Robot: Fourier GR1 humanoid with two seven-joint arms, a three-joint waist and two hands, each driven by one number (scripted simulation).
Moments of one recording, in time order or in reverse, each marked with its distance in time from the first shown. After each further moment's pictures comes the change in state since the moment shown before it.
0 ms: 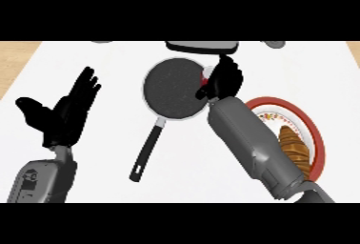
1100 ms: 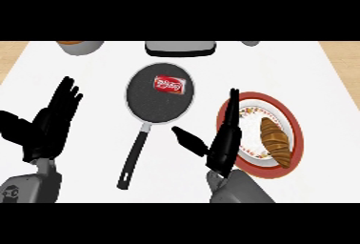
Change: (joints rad) left arm 0.096 0.022 0.059 -0.060 0.012 0.017 0.011; right arm 0.621 -0.009 0.242 -0.818 -0.053 -0.492 -0.150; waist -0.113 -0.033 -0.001
